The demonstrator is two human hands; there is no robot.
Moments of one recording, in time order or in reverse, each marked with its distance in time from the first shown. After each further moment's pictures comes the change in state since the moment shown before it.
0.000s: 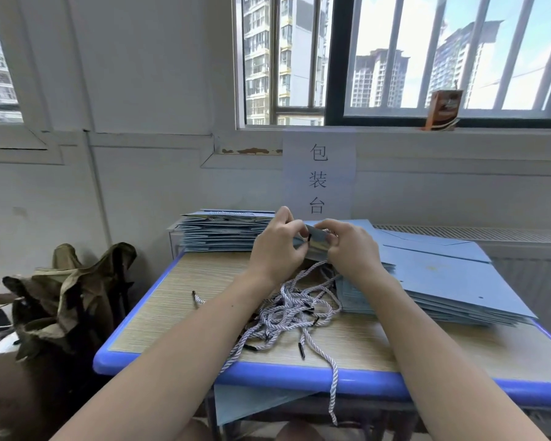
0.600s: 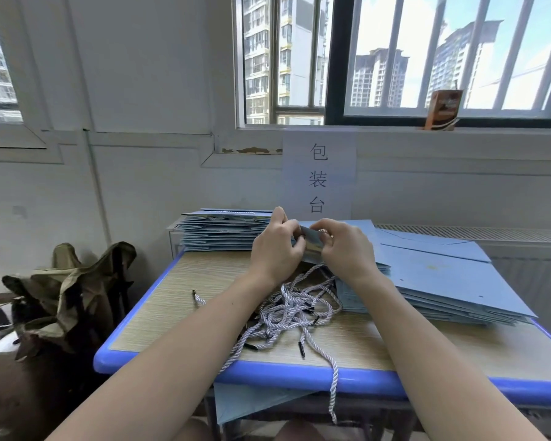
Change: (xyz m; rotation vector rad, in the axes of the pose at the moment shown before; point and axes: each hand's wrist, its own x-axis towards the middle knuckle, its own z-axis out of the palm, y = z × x) left_hand 0.002 -0.001 0.003 0.041 -0.009 -0.110; right_hand -0.001 -0.004 0.008 0.045 0.052 -0.026
